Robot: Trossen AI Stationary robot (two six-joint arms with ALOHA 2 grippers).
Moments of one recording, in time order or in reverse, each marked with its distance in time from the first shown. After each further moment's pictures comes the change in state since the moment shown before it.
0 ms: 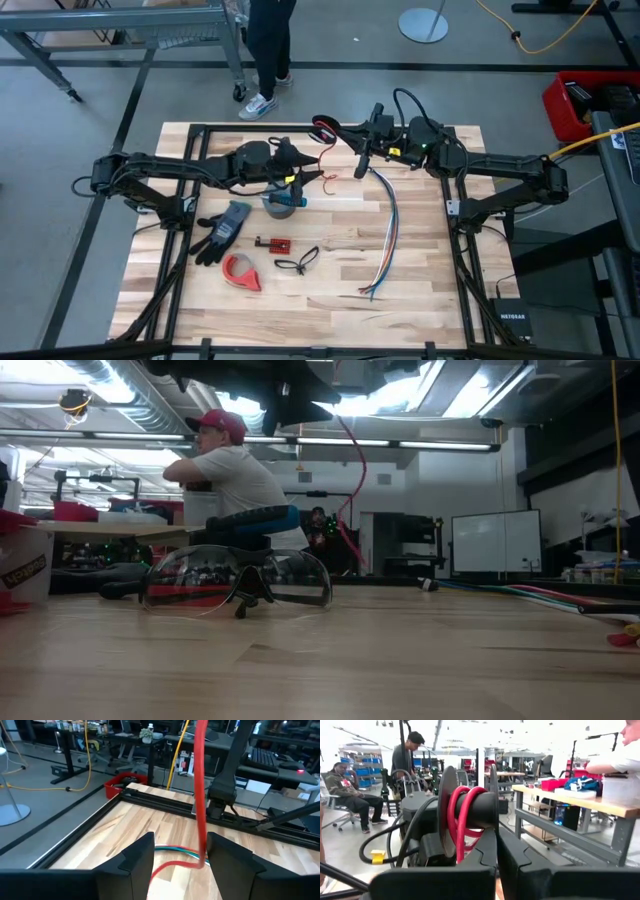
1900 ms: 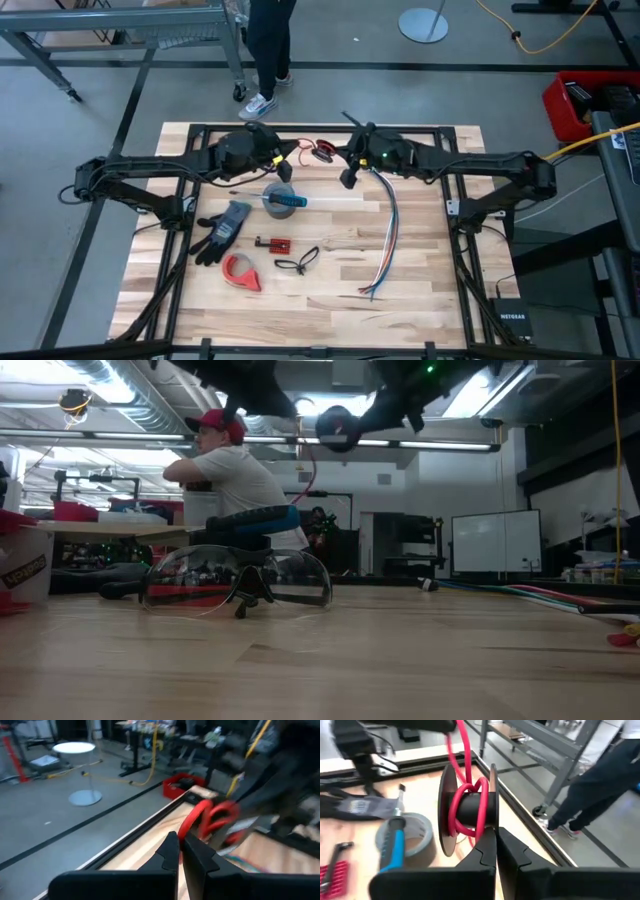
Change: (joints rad) left arm 0.049 -0.166 -0.001 -0.206 -0.278 -0.059; right arm -0.001 0.119 0.000 -0.443 0.198 0.026
